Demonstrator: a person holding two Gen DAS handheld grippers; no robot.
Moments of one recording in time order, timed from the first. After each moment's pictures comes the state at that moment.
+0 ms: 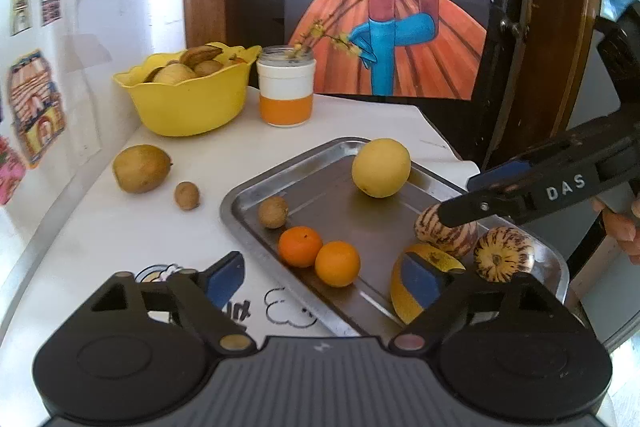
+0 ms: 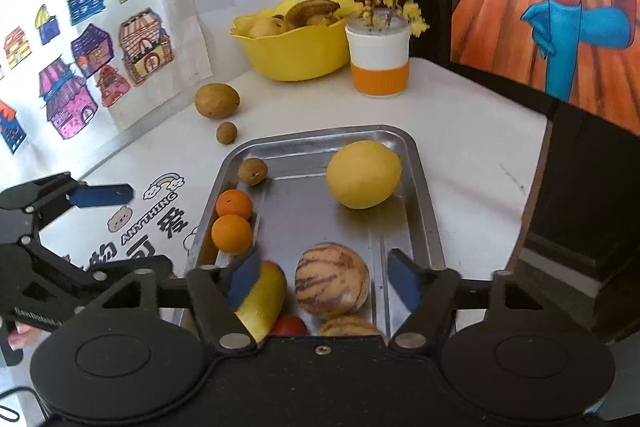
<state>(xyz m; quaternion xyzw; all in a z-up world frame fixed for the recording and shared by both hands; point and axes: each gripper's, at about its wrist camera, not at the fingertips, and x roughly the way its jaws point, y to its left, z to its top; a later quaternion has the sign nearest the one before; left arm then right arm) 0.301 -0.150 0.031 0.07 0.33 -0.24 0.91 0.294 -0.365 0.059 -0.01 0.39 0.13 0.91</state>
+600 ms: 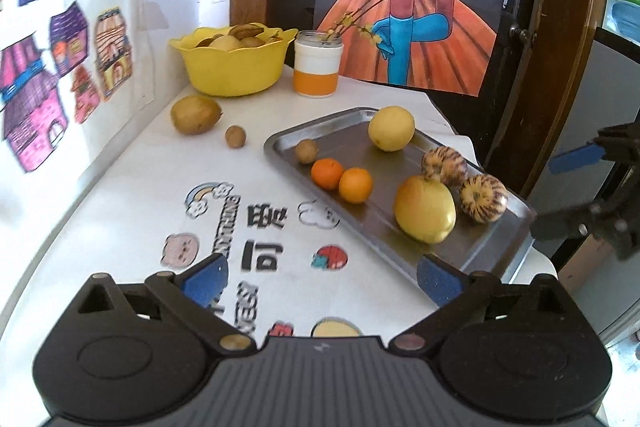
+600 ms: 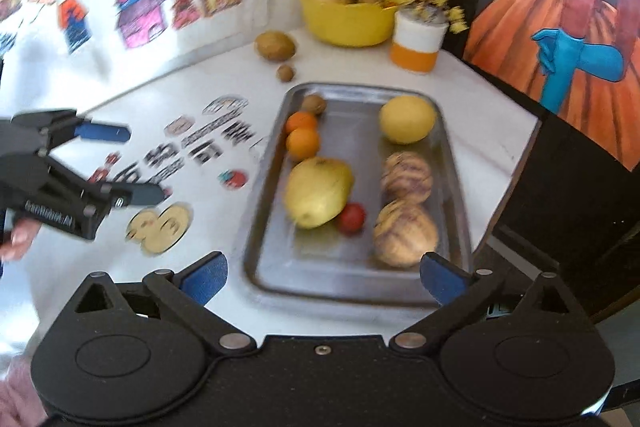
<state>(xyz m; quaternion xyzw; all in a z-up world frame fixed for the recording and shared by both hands) 0.229 -0.092 0.040 0.04 0.35 -0.22 0.91 0.184 -0.311 0.075 -0.11 0.42 0.14 0.89</state>
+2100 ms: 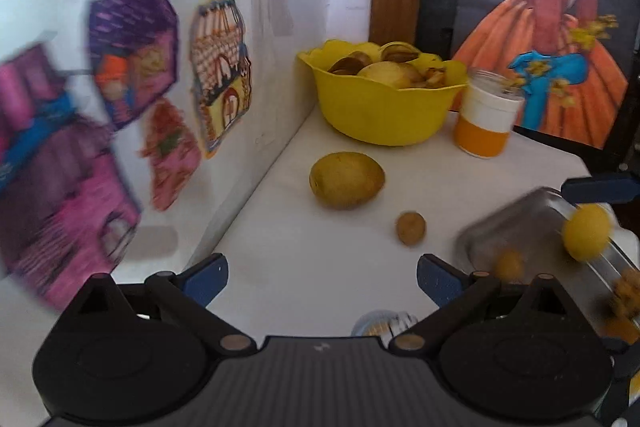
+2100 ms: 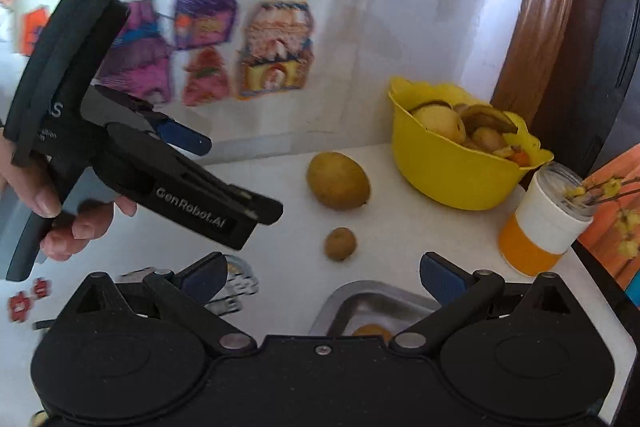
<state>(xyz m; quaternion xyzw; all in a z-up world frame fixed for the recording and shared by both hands) 0.409 -0.044 0.026 0.02 0.35 -0.08 0.93 0.408 -0.214 0.037 -0.18 0.29 0.26 0.90</state>
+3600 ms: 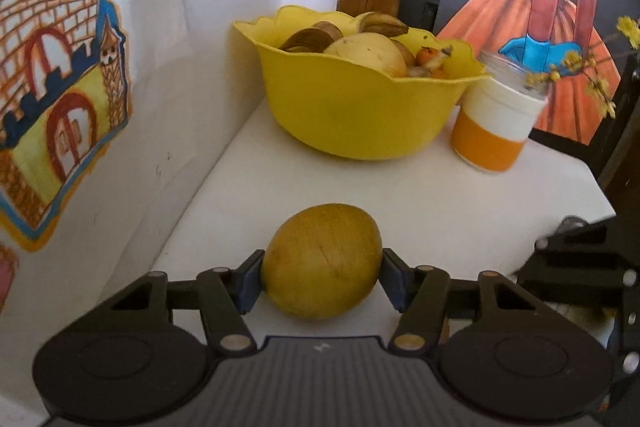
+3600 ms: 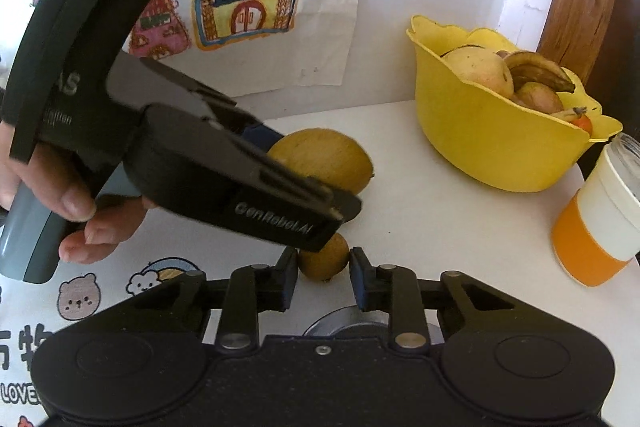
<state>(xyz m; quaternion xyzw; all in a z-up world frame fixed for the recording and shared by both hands) 0.510 -0.074 -0.012 0.01 0.38 -0.14 0.91 0.464 -0.198 0.001 -0.18 0.34 0.30 0.87</state>
